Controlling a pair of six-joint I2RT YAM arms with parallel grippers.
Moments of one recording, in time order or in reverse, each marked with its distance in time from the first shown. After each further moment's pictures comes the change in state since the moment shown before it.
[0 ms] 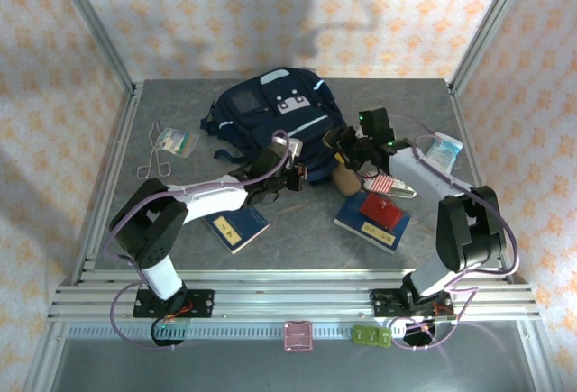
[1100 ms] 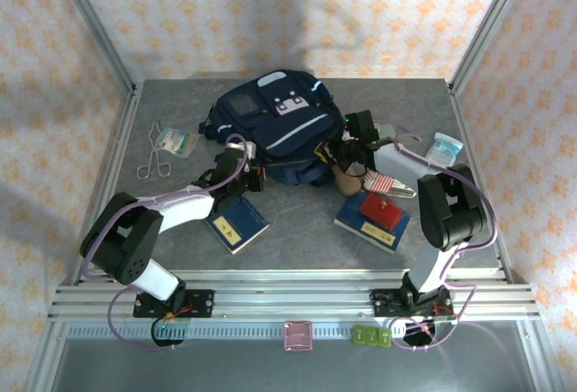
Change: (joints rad) left arm 0.240 -0.174 -0.281 0.072 -0.005 -0.002; right arm 0.018 0.170 0.048 0.091 -0.075 0.053
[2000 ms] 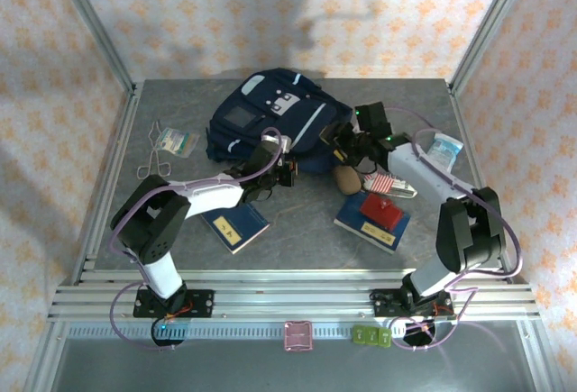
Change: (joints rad) left arm -0.174 0.198 0.244 -0.013 -0.017 -0.024; right arm 0.013 -0.170 0.030 -0.172 0.121 -0.079
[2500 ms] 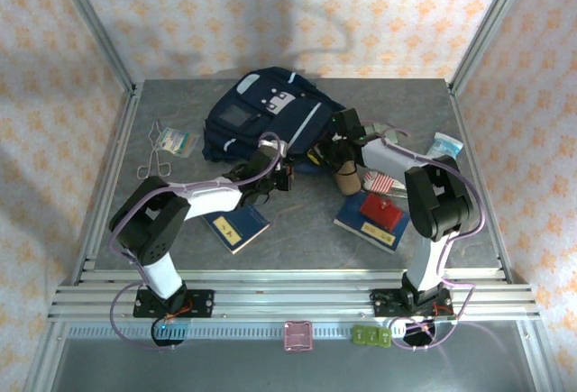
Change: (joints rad) left arm 0.005 -0.019 -0.060 0.001 -0.031 0.000; right arm 0.042 0.275 0.068 0.108 -0.075 0.096
